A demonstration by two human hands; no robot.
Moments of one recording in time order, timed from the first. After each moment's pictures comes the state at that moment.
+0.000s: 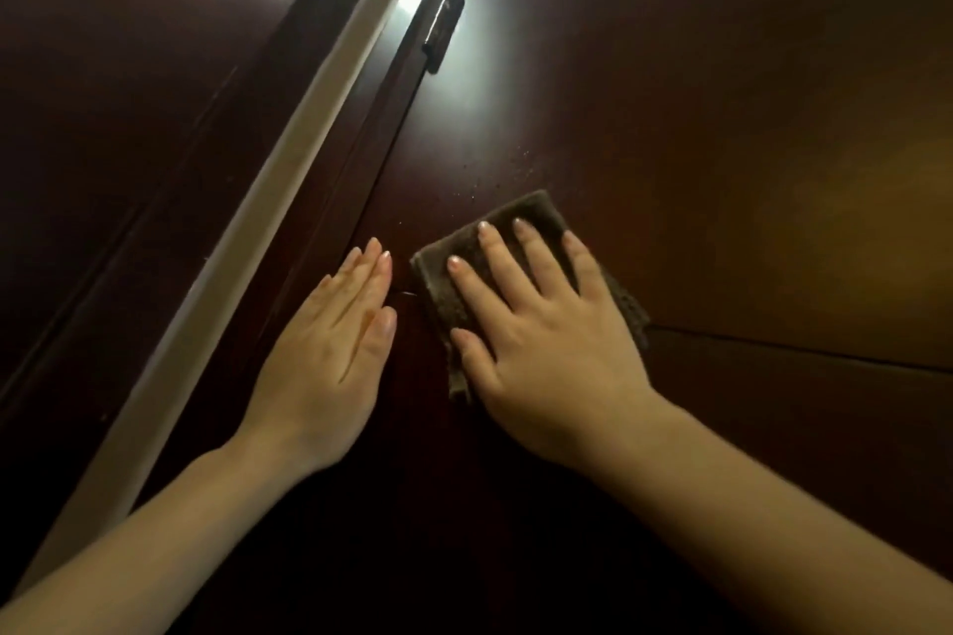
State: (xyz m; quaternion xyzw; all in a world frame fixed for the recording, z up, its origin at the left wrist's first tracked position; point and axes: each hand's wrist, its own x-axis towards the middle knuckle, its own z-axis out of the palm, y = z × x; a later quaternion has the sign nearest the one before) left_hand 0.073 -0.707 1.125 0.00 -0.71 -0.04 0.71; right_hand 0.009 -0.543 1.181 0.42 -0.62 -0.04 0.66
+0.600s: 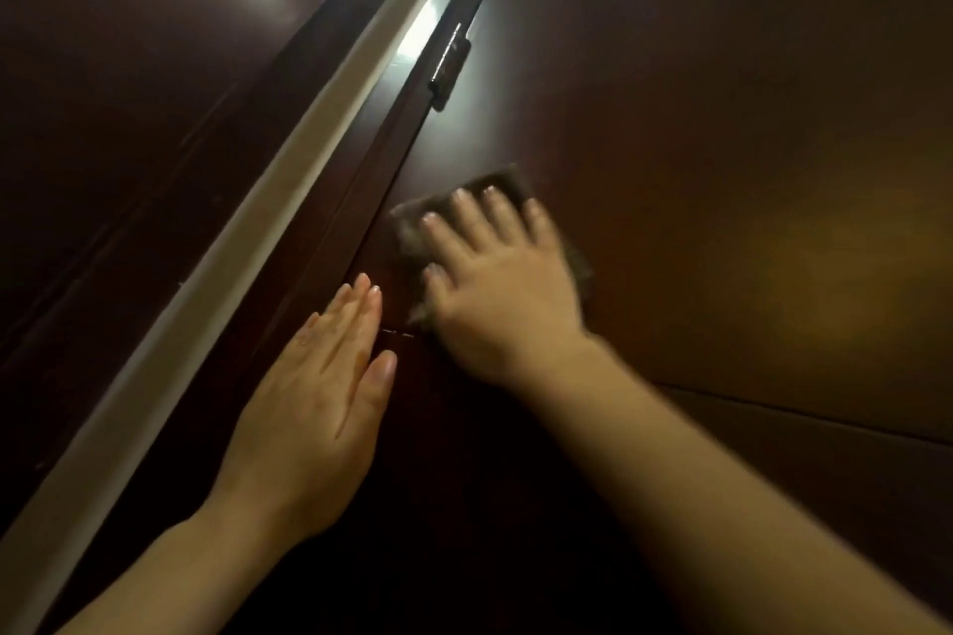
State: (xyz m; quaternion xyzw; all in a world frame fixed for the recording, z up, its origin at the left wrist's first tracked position) left_hand 0.067 -0.712 1.123 -0.01 -0.68 -0.04 0.73; right_hand 0.031 -0.584 1.238 0.41 -0.63 0.00 0.66
